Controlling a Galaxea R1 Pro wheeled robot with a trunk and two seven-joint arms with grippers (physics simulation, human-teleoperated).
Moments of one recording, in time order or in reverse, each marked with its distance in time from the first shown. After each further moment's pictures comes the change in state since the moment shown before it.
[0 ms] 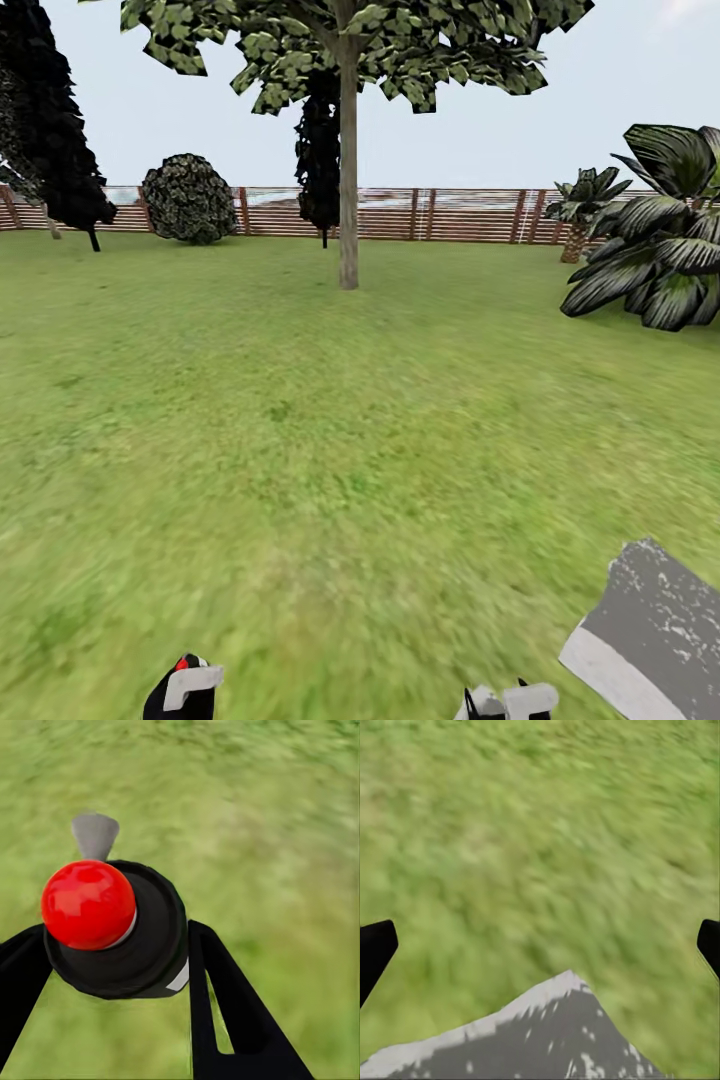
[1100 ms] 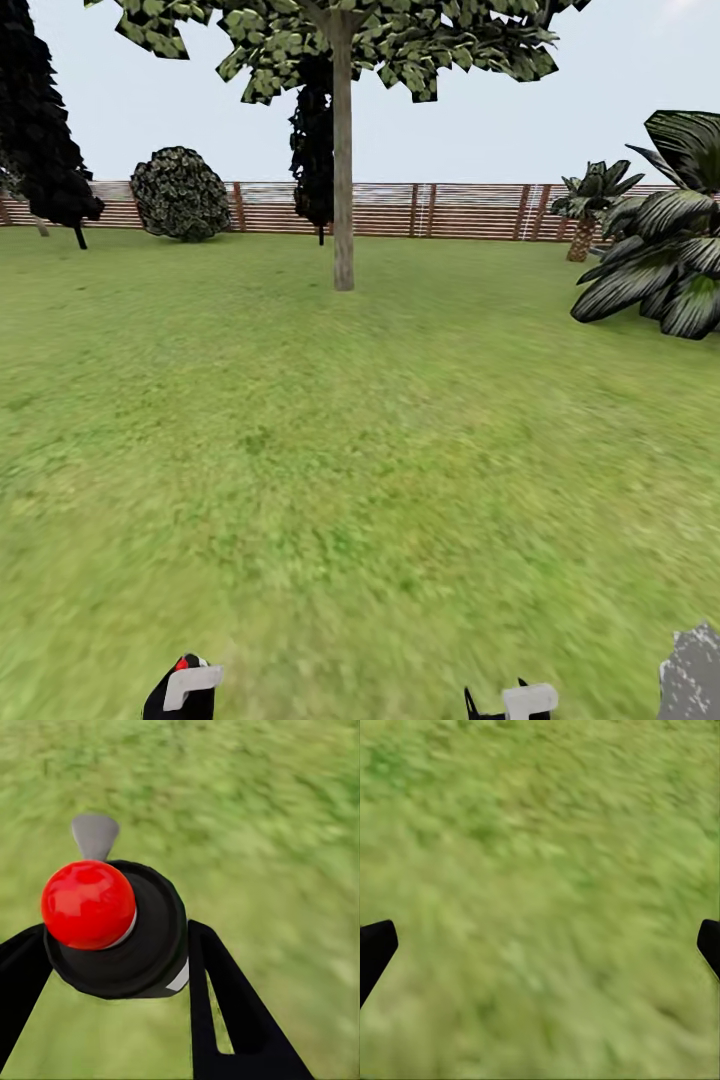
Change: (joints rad) left arm 0.000 0.000 0.000 -0.001 0.000 0.000 0.000; right arm 0.000 0.000 0.000 0.000 -0.001 0.000 0.000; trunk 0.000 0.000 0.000
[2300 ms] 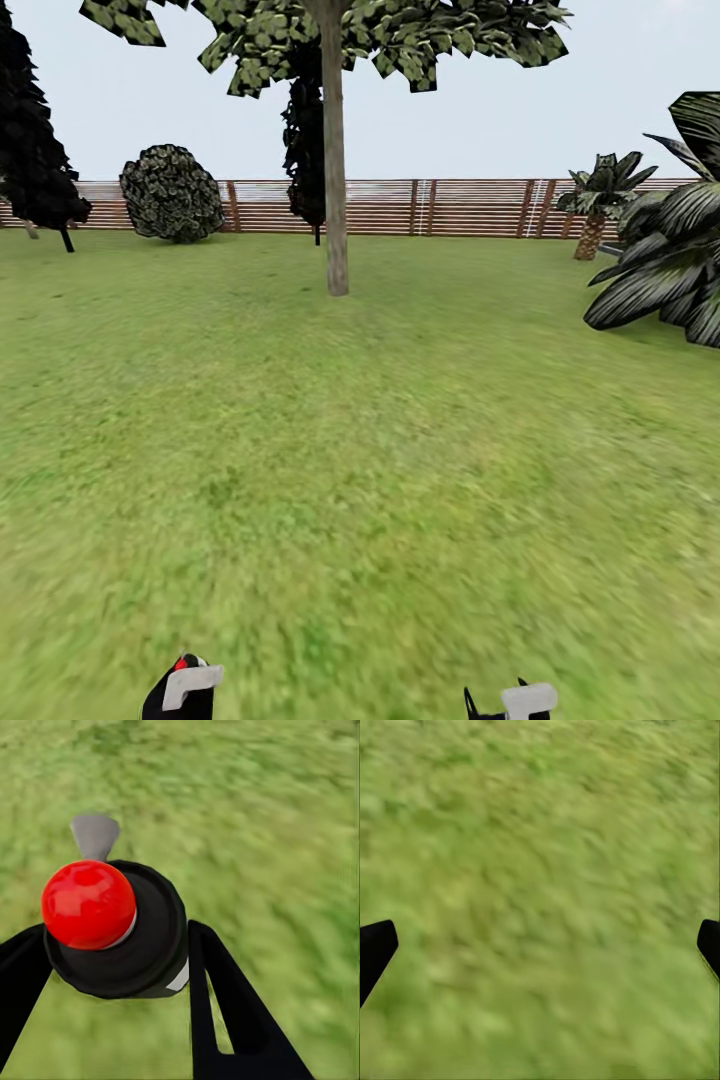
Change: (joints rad) left arm 0.000 0.002 0.000 -0.001 0.002 0.000 0.000; right arm 0.000 0.000 0.000 -0.001 0.000 0.000 0.002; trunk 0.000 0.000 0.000
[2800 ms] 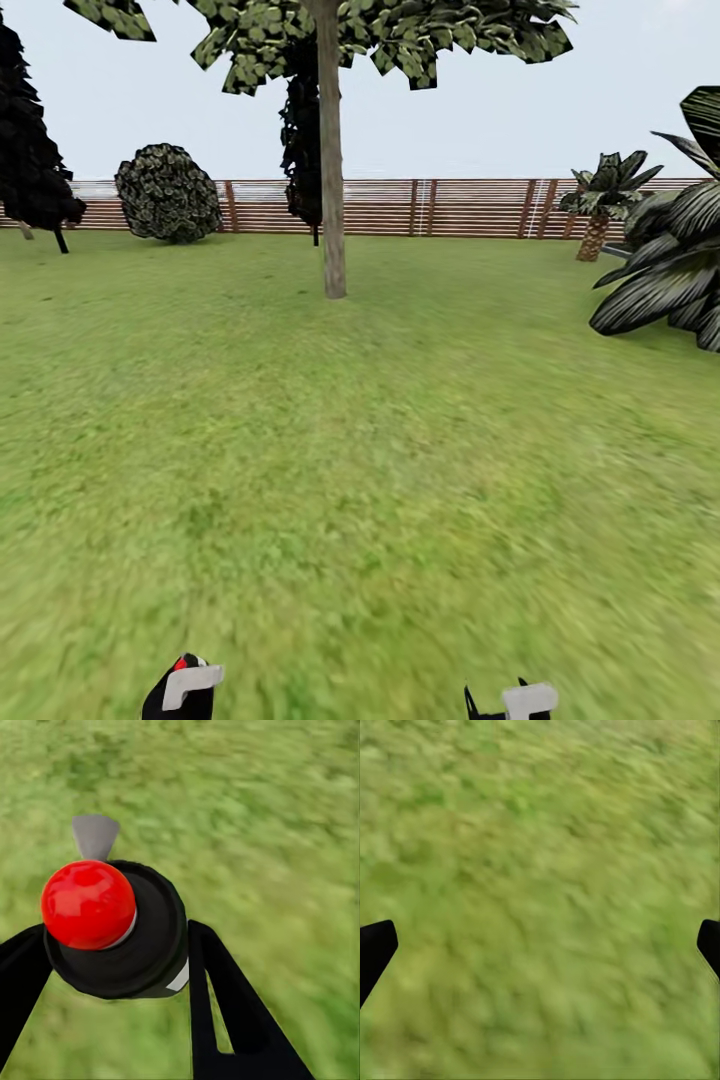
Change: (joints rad) left arm 0.000 0.001 0.000 0.000 0.001 0.000 -0.001; right arm 0.000 0.000 0.000 0.000 0.000 -0.001 -0.002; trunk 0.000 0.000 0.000
